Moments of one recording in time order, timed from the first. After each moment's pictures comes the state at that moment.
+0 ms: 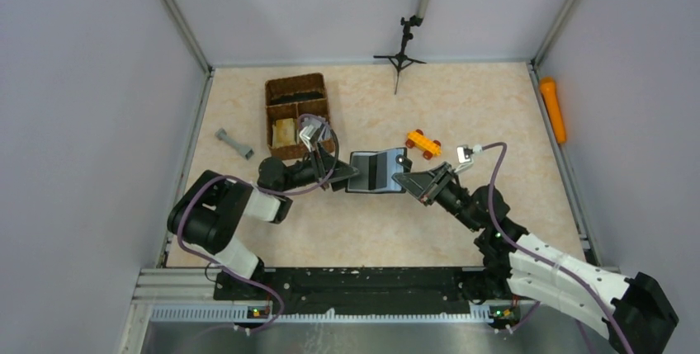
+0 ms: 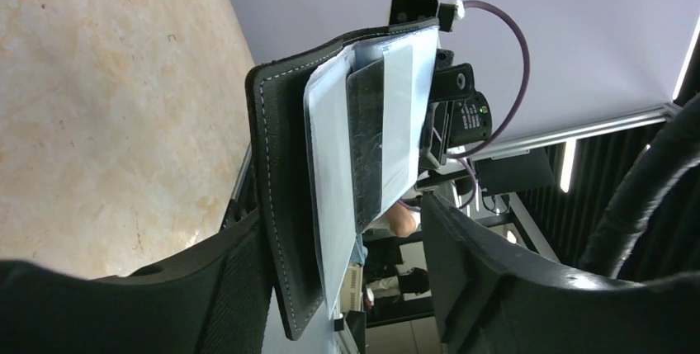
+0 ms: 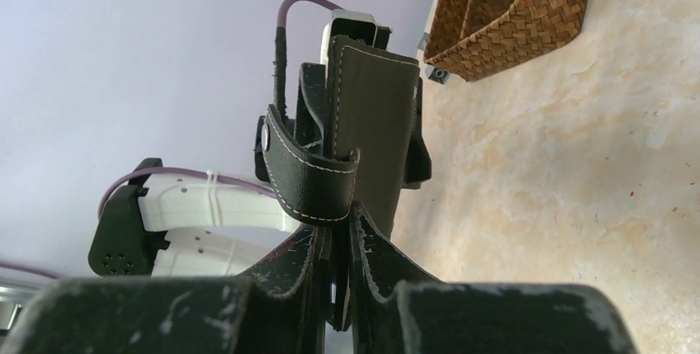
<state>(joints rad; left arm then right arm) -0.40 1.60 0.36 1.50 0.91 -1.57 0.79 0.70 0.25 0.54 -0.01 1.18</state>
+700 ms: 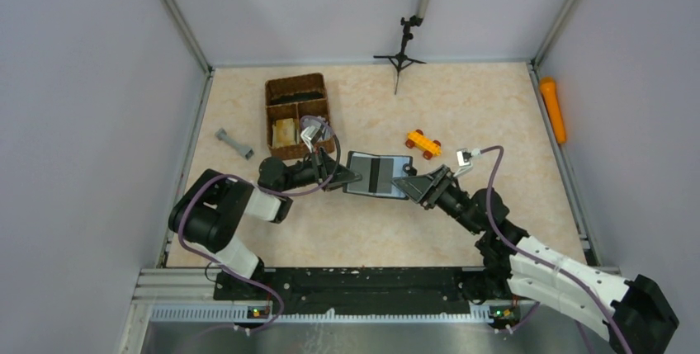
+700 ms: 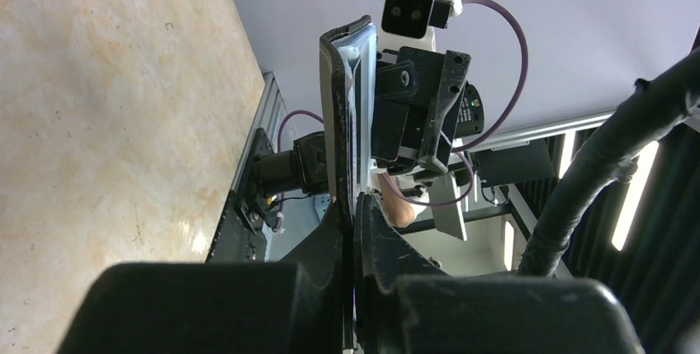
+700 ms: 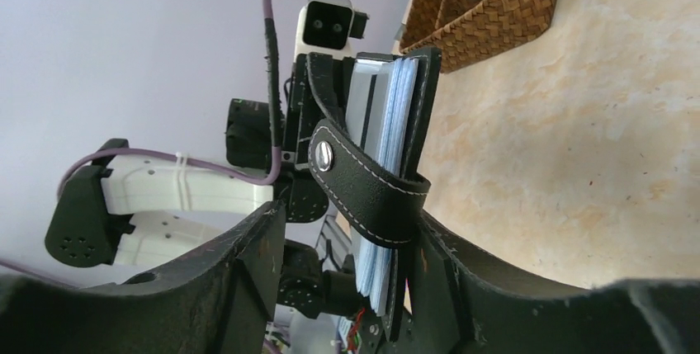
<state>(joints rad) -0.40 1.62 0.36 1.51 0.94 -1.57 0.78 0.67 0.21 0.53 -0.02 1.13</state>
